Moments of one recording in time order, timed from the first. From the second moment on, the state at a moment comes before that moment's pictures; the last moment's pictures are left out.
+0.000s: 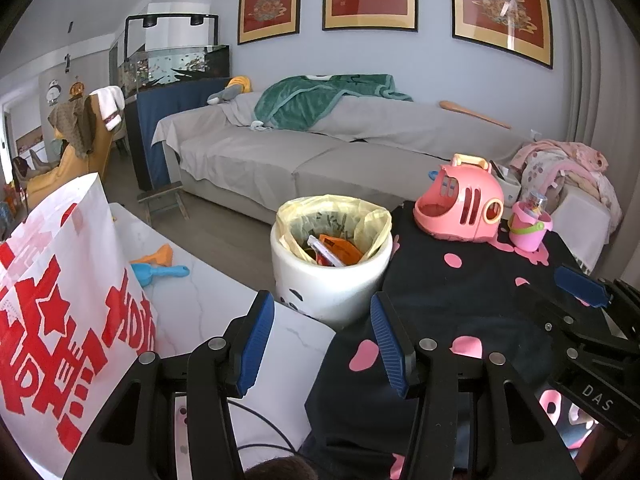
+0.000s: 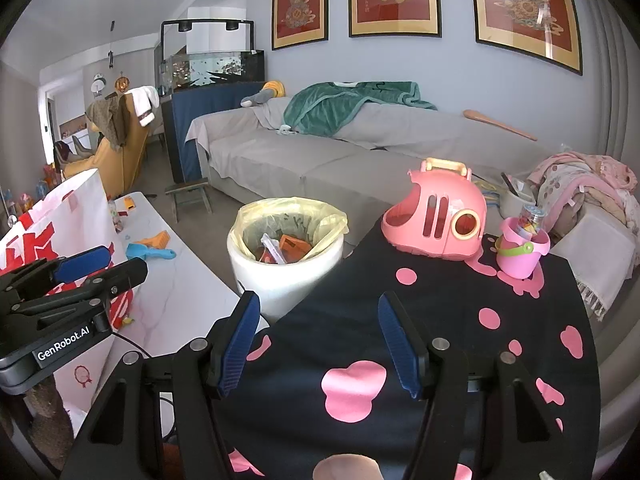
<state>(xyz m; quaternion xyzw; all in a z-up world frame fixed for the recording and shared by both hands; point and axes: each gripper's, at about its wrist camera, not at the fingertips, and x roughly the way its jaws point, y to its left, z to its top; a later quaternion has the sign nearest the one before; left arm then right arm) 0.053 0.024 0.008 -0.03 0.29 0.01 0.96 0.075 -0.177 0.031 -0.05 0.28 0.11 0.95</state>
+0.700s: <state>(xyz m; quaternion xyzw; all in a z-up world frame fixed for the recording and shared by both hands) 0.055 0.018 0.008 -0.03 0.30 0.00 0.95 0.075 -0.183 0.031 -0.04 0.28 0.10 0.95</state>
